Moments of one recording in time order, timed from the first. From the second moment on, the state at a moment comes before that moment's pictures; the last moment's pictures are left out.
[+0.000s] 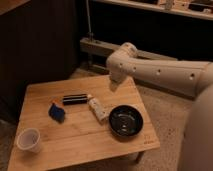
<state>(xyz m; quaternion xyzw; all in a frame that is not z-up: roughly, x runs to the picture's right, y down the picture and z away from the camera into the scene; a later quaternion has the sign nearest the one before) 0.047 -0.050 0.780 -0.02 -0.15 -0.95 0.27</state>
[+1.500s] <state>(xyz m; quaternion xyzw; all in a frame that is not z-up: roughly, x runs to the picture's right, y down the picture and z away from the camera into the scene) -0.086 -0.037 0.869 -0.07 -0.25 -0.92 0.28</state>
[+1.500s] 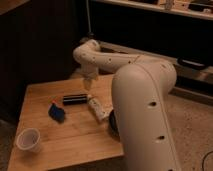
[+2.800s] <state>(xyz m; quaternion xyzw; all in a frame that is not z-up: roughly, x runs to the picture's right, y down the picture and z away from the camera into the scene) -0.084 0.016 0.929 -0.07 -0.24 -0.91 0.32</state>
